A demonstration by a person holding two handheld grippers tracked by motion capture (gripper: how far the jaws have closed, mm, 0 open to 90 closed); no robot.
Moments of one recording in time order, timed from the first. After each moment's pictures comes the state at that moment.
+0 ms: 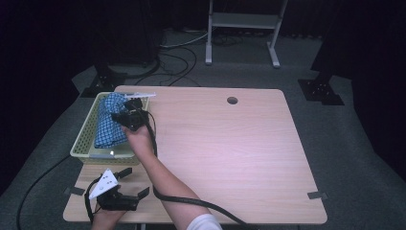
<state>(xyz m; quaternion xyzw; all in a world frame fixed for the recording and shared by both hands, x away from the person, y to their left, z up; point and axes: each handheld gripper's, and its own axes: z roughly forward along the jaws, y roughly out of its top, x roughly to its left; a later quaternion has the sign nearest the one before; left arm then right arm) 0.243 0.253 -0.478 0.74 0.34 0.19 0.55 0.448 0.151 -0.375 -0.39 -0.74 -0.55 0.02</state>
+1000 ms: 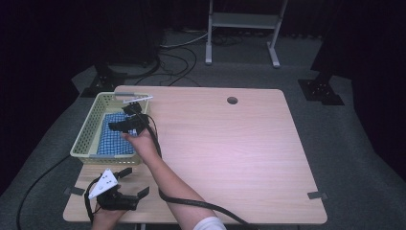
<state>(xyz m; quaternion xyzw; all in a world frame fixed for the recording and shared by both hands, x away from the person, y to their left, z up) 0.243 0.253 -0.478 0.73 0.34 0.19 0.55 0.449 0.155 -0.391 -0.38 -0.78 -0.50 0.03</state>
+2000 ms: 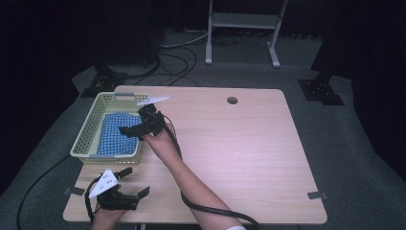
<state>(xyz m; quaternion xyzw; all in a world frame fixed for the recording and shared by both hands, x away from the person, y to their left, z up) 0.244 0.253 -0.478 0.73 0.34 0.19 0.55 0.425 0.095 -0.365 -0.31 -0.79 -0.53 0.00</state>
